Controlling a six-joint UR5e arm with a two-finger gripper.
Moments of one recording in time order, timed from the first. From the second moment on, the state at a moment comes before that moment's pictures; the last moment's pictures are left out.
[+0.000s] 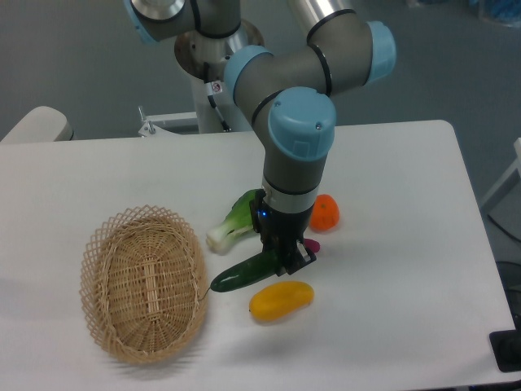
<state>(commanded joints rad) 2.42 -1.93 -1.44 -1.18 1.42 1.41</state>
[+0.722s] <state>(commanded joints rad) 2.31 -1.95 -1.45 -1.17 1.46 1.23</state>
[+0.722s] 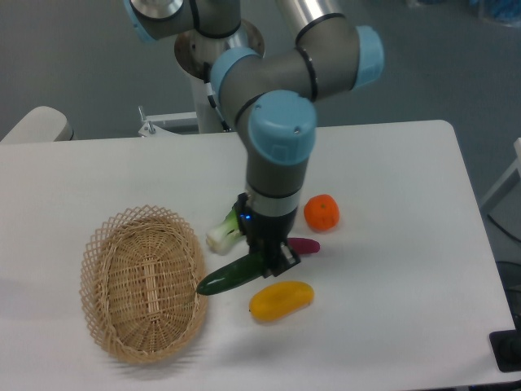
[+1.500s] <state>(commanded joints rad) 2.10 -2.00 -1.57 -1.08 1.53 0.57</state>
